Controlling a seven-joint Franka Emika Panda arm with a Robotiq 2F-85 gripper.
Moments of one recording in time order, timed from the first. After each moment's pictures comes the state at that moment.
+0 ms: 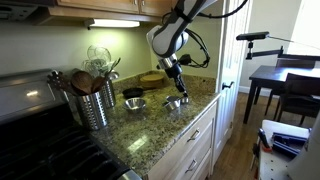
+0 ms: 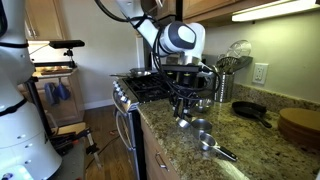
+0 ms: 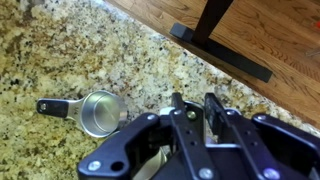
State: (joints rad) arm -0.11 0.30 -0.05 -2.03 -0.28 1.98 -0.47
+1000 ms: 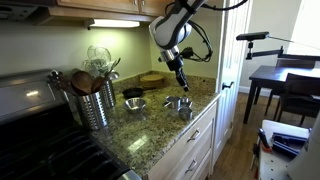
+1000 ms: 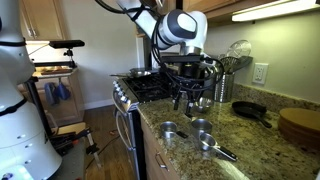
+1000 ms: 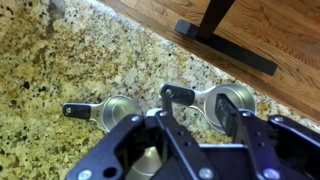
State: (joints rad) arm -0.11 0.24 -0.07 -2.03 -0.28 1.96 -0.47
